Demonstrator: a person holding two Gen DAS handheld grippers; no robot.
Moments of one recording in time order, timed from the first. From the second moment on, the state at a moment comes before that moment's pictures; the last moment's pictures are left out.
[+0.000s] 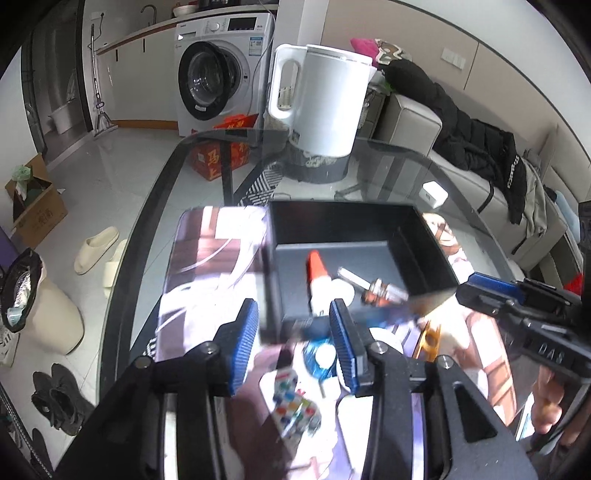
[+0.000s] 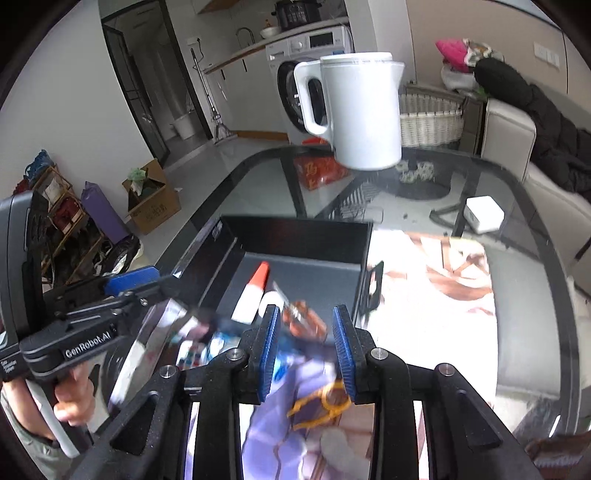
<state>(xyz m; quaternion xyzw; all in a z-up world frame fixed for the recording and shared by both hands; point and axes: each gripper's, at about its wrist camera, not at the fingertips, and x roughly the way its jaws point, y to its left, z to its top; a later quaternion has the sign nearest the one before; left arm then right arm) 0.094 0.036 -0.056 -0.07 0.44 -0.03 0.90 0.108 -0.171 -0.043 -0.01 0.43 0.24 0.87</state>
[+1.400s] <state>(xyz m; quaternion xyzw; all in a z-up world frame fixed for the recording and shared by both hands) 0.070 0.005 -0.128 0.01 0.55 -0.04 0.84 0.074 -0.165 -0.121 -0.12 0.51 0.23 0.82</state>
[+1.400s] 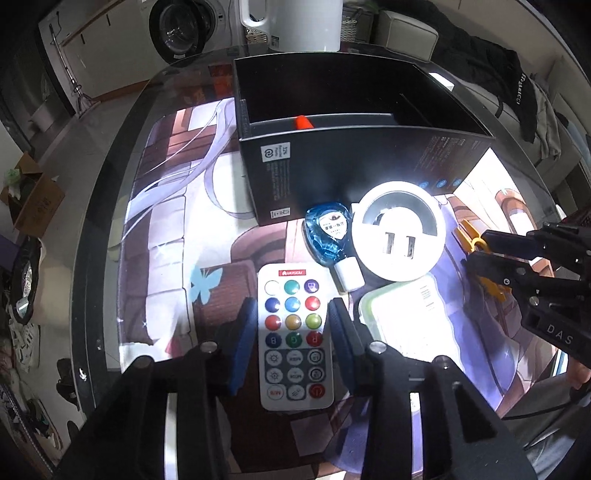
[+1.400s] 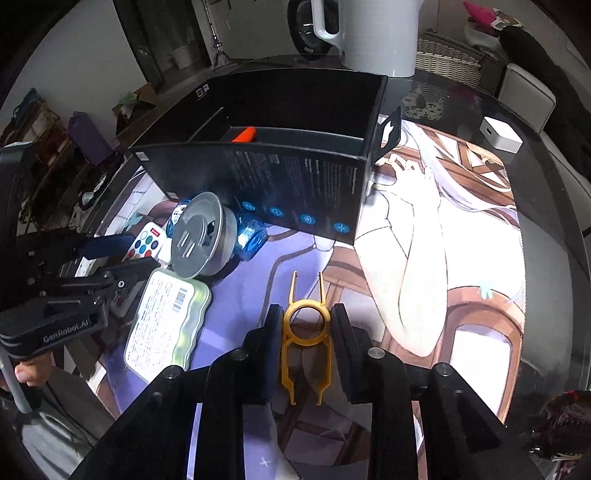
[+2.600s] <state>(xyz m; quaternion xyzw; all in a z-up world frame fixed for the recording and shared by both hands) 0.043 0.012 -0.067 0.02 0.43 -0.04 0.90 0.041 -0.158 -0.074 -0.11 0.39 0.27 0.87</state>
